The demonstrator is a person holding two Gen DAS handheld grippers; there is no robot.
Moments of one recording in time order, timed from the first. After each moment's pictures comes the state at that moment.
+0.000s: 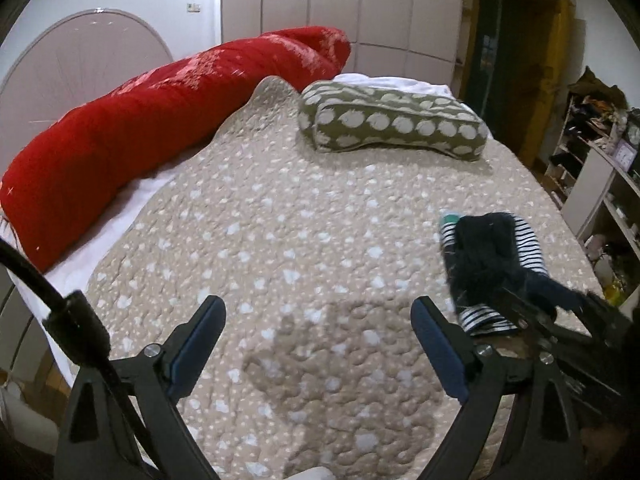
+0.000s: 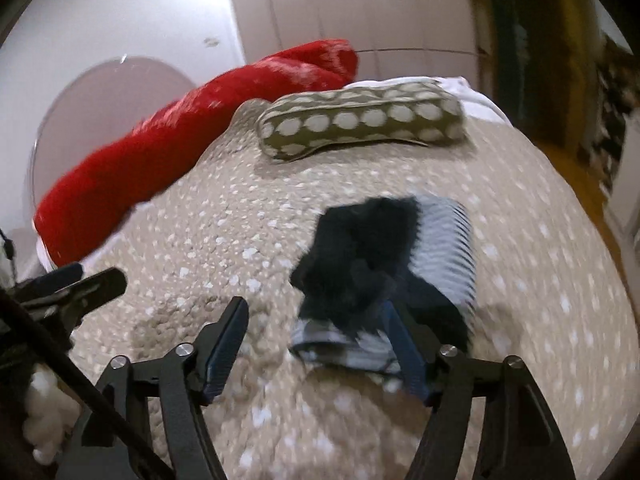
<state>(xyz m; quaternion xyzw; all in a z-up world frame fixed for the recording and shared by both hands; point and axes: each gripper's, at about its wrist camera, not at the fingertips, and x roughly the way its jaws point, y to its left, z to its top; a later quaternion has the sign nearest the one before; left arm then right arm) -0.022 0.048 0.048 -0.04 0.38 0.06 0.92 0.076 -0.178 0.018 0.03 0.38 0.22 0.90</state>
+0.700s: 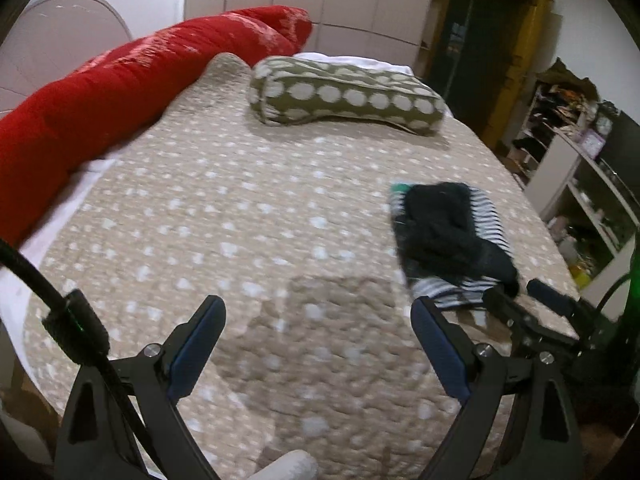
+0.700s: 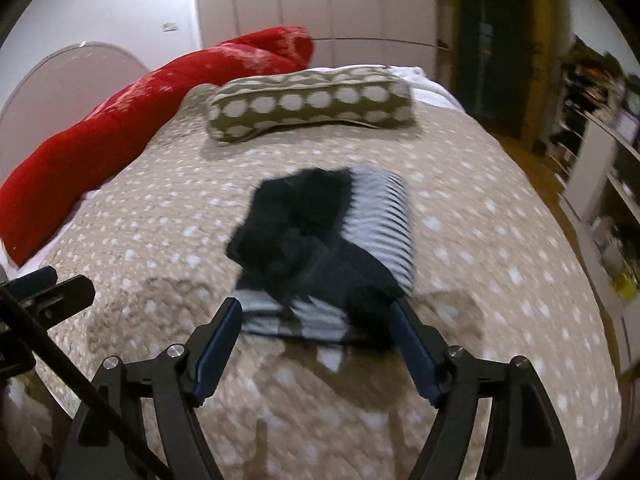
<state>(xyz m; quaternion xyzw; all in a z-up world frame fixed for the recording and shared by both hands) -0.020 0.019 0.033 -0.06 0.41 -0.03 0.91 0.058 -0.206 0.006 0.02 0.40 0.13 0.91</state>
